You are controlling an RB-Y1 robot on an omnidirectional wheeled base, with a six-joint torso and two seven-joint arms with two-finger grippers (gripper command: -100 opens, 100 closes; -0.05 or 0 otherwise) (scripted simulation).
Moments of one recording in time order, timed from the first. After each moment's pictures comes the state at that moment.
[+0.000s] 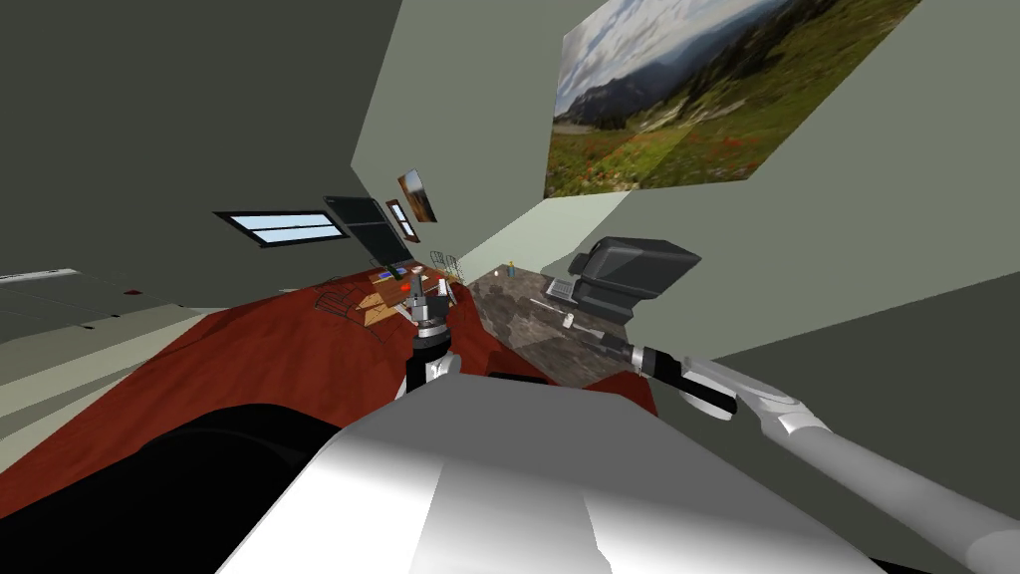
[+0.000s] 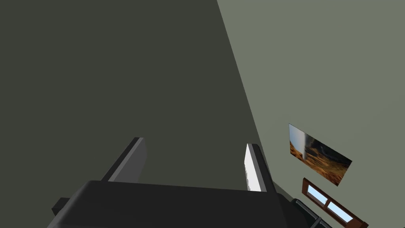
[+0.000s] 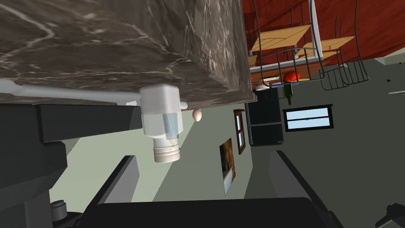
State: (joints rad) left arm 0.54 0.00 -0.04 -2.31 0.12 -0.61 0.05; right arm 0.23 -1.21 0.36 -1.53 0.40 -0.70 0.29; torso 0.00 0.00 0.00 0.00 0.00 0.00
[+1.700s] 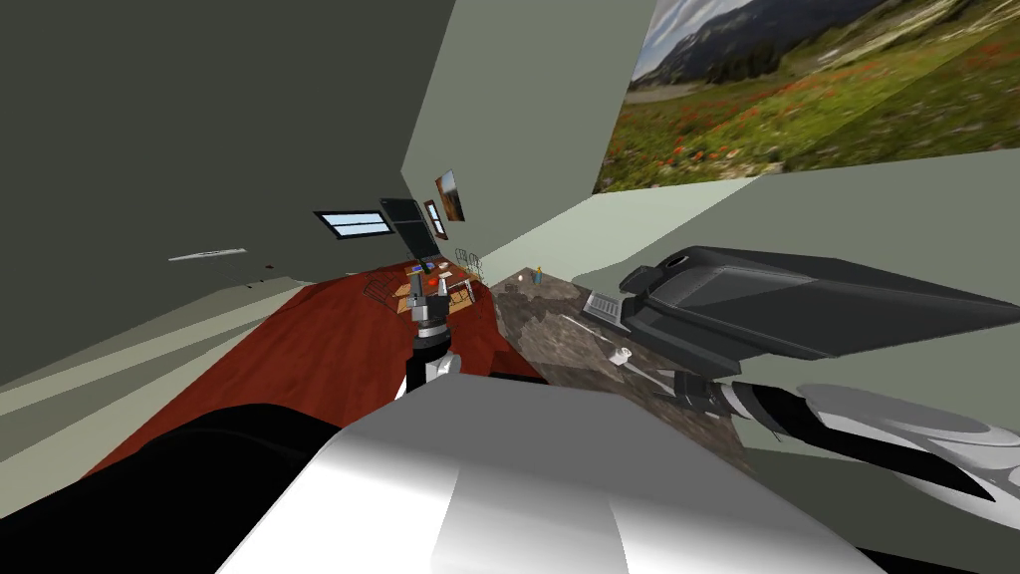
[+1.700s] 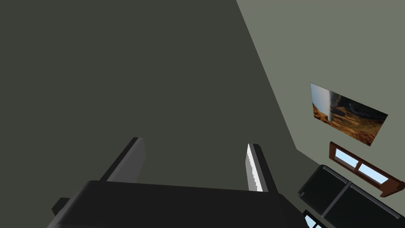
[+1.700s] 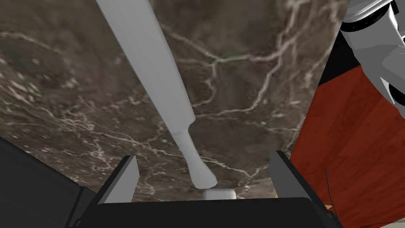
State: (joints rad) left arm 0.54 0.00 -0.04 -2.31 0.12 -0.61 0.05; right arm 0.33 -1.60 0.56 -1.28 0.52 -0.73 0.30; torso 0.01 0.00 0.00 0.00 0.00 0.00
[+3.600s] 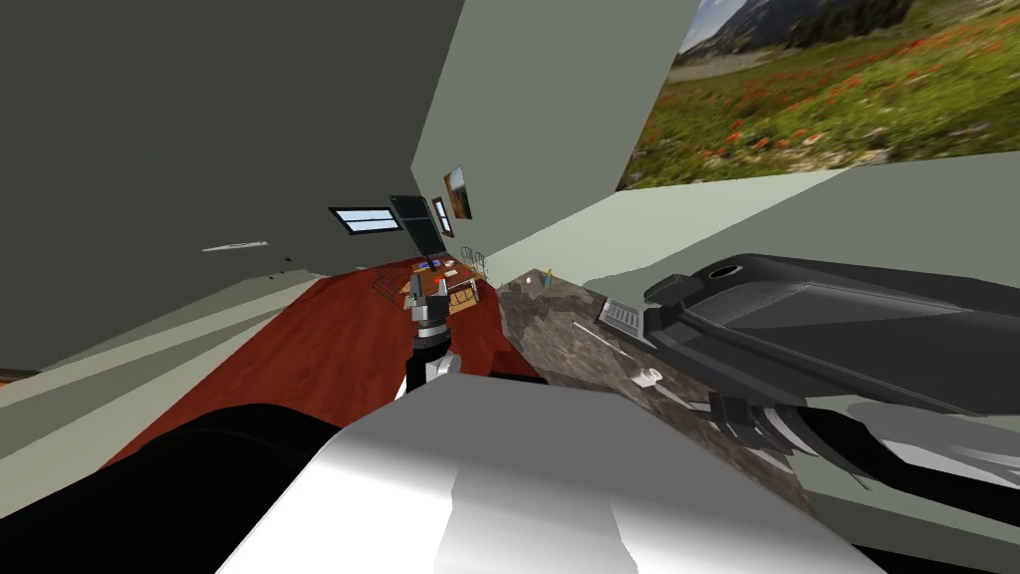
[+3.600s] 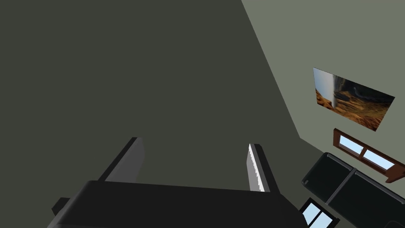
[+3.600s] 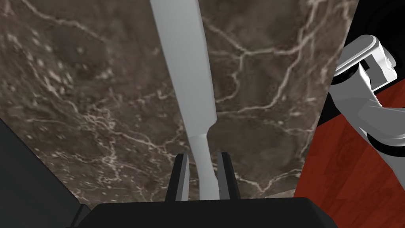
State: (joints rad) left arm 0.54 0.00 -0.04 -2.31 0.12 -0.61 0.05; right arm 0.36 -1.67 0.64 -1.22 0.56 -0.73 0.29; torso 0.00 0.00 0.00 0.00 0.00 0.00
